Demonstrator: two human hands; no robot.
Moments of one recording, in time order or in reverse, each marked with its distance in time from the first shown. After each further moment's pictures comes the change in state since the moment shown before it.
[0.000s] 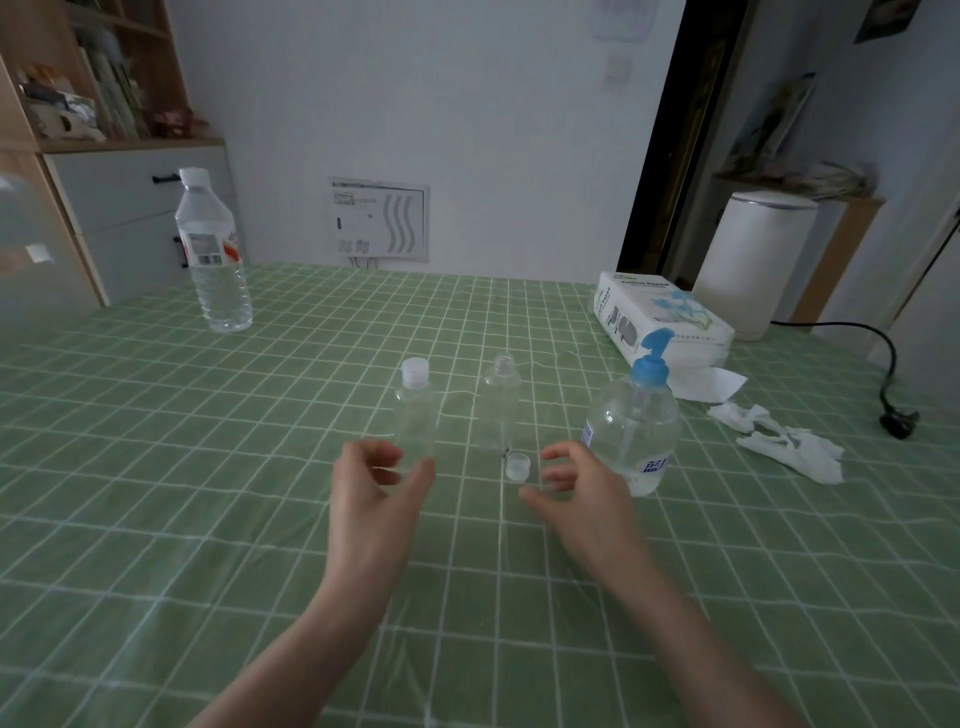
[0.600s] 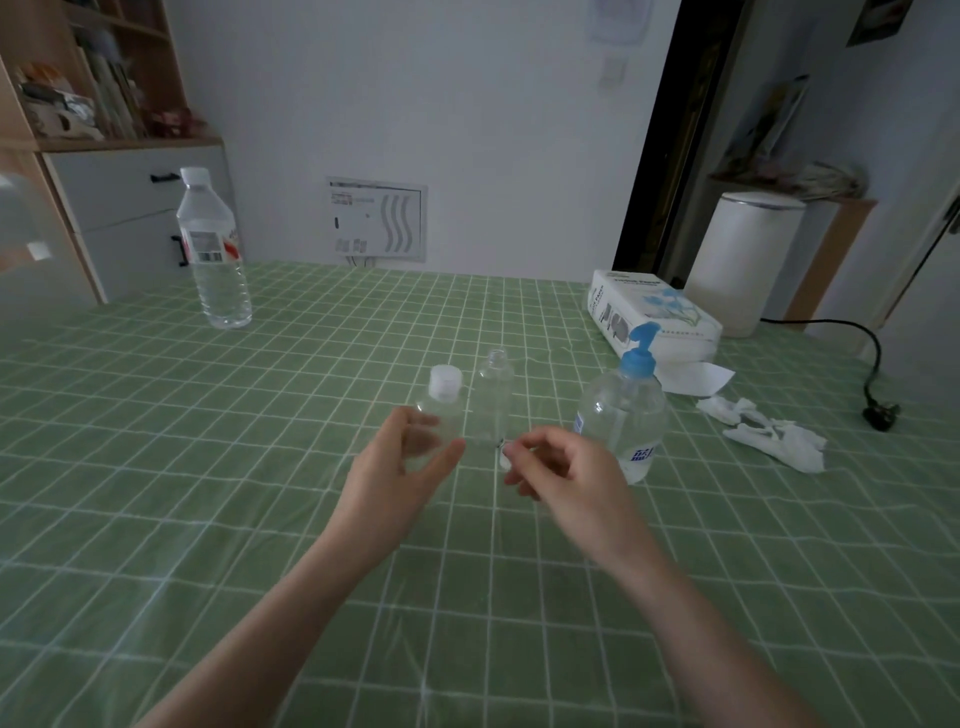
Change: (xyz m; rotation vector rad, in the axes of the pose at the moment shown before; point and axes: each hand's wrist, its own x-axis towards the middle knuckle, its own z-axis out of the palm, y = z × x) left_hand 0.013 0.006 0.000 0.204 -0.297 0.181; right_hand -0.024 -0.036 -0.021 0.325 -0.116 -0.157
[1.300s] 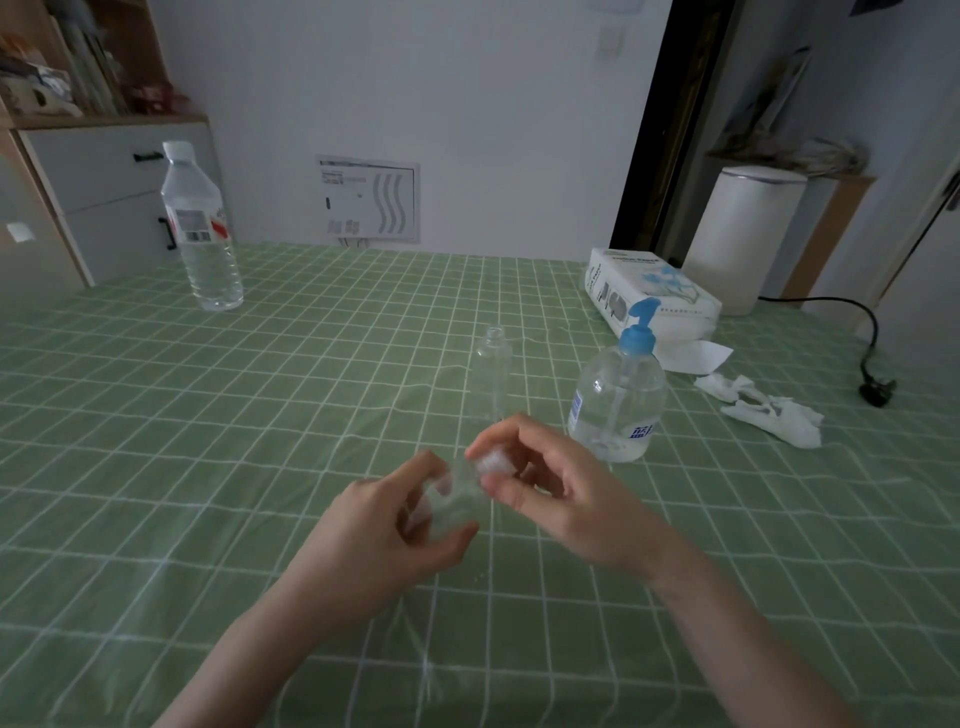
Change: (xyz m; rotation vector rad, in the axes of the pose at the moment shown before) left_hand -0.047 0.000 -0.023 0.254 -0.271 0.255; right_hand -0.016 -0.010 -0.007 0.004 -0.388 -0.174
